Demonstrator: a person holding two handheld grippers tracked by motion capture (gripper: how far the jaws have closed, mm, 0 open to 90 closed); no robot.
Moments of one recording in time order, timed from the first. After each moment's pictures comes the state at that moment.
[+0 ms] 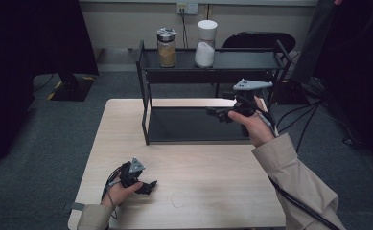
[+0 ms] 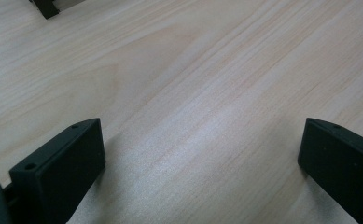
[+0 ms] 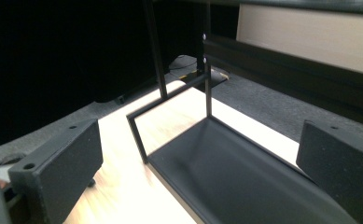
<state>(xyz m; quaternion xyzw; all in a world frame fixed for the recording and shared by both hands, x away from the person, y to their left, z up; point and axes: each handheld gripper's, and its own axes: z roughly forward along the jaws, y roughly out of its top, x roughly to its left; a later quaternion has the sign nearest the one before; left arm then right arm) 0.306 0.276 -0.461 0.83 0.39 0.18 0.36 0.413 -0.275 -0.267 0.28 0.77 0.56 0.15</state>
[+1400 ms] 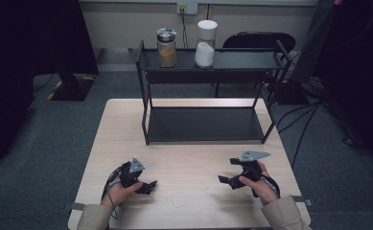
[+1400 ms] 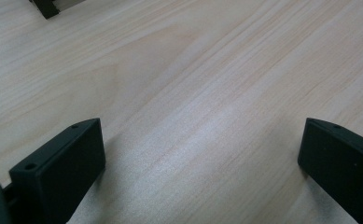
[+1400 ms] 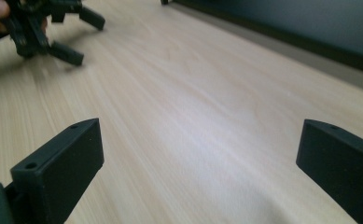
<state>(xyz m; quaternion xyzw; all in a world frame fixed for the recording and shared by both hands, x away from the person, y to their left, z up) 0.306 0.276 -0.462 0.83 0.38 0.18 0.36 0.356 -0.331 -0.443 0.29 0.82 0.48 0.06</state>
